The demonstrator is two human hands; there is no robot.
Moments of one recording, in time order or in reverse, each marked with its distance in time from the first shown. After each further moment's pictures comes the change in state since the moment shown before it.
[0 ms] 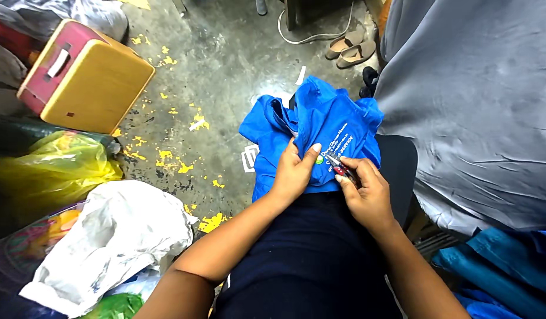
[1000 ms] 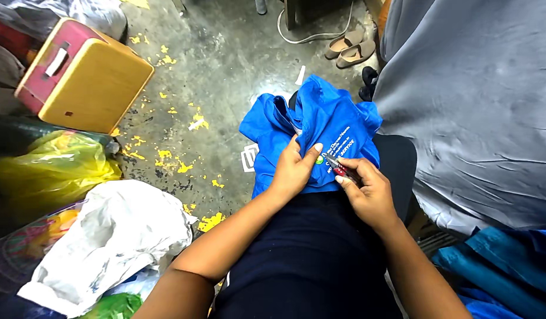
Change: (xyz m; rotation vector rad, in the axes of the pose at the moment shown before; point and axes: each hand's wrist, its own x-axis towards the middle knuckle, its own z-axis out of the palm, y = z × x) left_hand 0.003 0.006 -0.004 0.093 -0.055 -0.026; right_hand 0.001 0.006 -0.006 0.132 -0.080 0.034
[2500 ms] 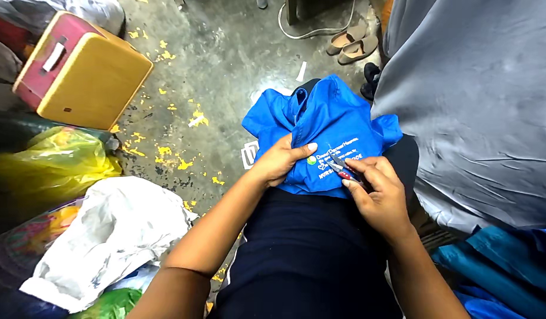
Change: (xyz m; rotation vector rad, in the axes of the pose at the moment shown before) left_hand 0.014 0.002 -0.032 -0.366 -0.304 -0.287; right_hand -0.006 -0.008 -0.013 -0.196 0.043 -0.067
